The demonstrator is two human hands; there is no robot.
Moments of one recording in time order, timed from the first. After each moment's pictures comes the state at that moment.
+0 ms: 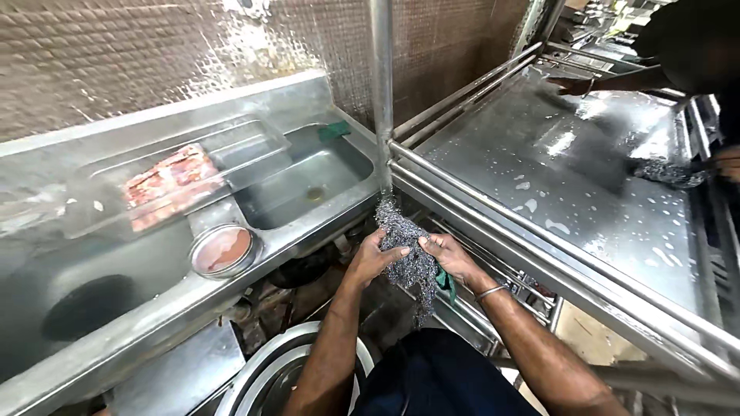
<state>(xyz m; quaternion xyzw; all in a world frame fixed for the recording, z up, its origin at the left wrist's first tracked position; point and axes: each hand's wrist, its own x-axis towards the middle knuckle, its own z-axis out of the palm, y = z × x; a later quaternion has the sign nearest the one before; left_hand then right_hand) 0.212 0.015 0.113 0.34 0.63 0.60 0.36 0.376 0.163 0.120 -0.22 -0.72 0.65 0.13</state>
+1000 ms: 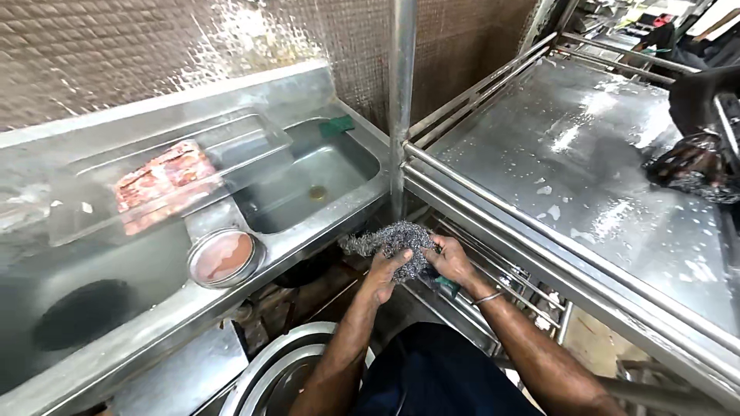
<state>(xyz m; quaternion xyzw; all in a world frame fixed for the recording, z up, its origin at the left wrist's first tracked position) 0.208 0.024 0.066 0.05 0.54 0.68 0.49 0.346 0.156 0.112 -0.27 -0.83 0.45 0.15</state>
